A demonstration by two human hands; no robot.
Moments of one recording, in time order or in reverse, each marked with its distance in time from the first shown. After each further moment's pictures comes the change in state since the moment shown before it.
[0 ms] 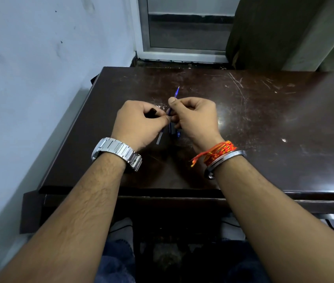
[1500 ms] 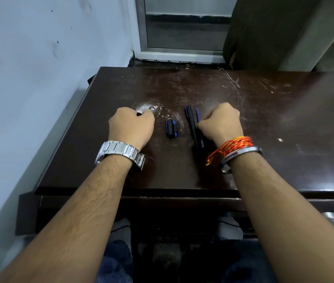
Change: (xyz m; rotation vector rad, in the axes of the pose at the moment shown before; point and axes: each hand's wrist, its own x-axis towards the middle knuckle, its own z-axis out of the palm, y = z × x) left_hand 0.002 -0.002 0.008 0.108 0.157 -0.267; right_hand 0.015 -0.004 -0.054 -0.818 0.113 0.167
